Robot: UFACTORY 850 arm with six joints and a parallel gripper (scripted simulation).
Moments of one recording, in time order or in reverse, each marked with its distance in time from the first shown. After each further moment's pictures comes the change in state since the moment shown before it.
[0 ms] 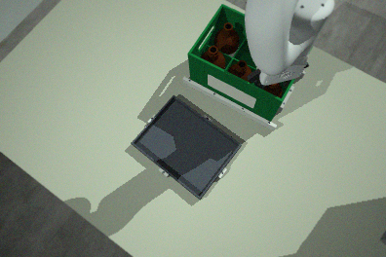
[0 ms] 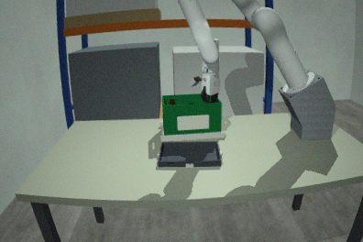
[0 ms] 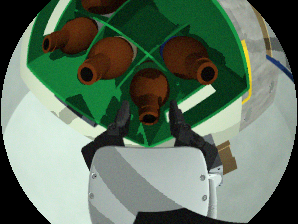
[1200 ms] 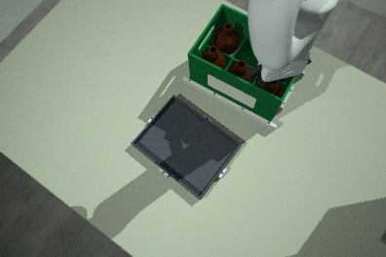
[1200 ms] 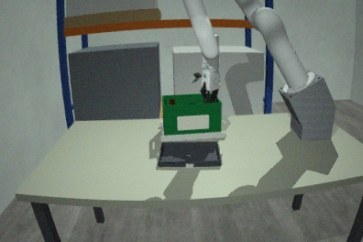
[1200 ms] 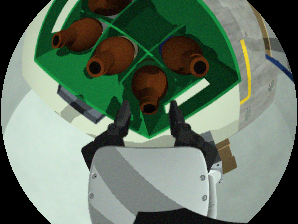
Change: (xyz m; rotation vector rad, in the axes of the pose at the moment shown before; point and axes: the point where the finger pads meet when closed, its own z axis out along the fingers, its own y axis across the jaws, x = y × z) arm 0.000 0.000 -0.019 0.000 0.000 0.000
